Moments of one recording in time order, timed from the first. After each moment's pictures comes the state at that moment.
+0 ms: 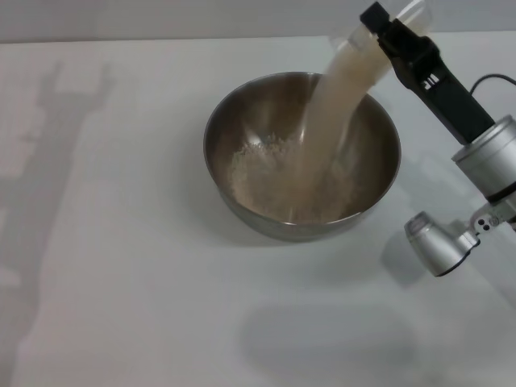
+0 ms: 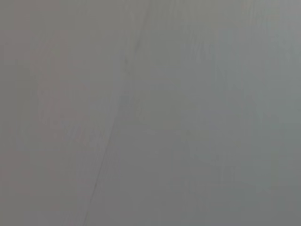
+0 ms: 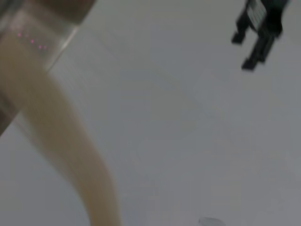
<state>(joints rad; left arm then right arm) -0.36 -2.06 -1.46 -0.65 2.83 1.09 -0.34 0.59 2.08 0.42 0.13 -2.23 -1.52 -1.85</state>
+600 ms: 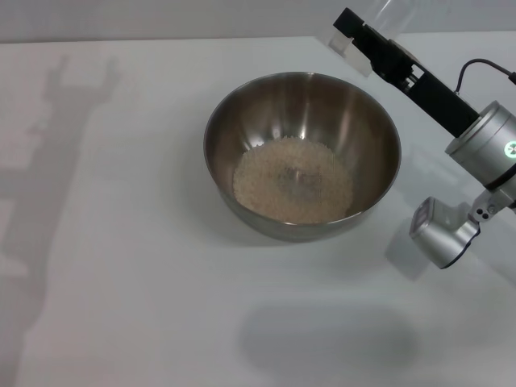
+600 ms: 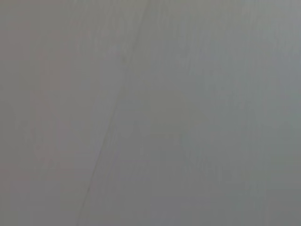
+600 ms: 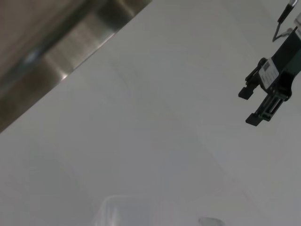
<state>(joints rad) -0.39 -2.06 -1.47 -0.65 2.82 1.07 -0.34 0.66 2.08 0.38 0.03 -2.29 -1.53 -1.93</state>
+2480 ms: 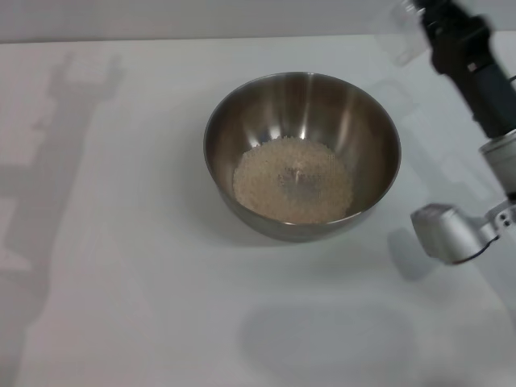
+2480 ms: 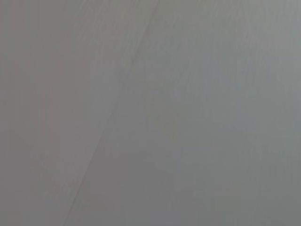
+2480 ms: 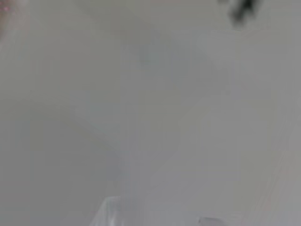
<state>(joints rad) -0.39 -2.06 -1.47 -0.69 2.83 1.07 -0.42 0.52 2.08 0.59 0.21 -2.26 -1.56 -1.75</state>
